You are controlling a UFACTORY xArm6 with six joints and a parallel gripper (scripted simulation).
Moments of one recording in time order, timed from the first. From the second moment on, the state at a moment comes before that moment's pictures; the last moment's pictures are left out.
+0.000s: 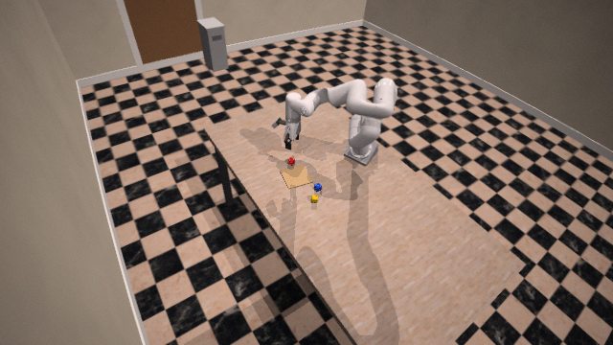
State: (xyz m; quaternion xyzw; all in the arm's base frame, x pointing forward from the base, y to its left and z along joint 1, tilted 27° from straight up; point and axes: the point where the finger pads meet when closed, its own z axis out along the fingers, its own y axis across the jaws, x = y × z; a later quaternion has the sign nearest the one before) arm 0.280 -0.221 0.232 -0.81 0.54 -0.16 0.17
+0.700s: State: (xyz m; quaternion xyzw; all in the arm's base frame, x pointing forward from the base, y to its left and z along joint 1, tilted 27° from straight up) arm 0.286 -0.220 0.224 -0.89 0.40 -0.18 0.14
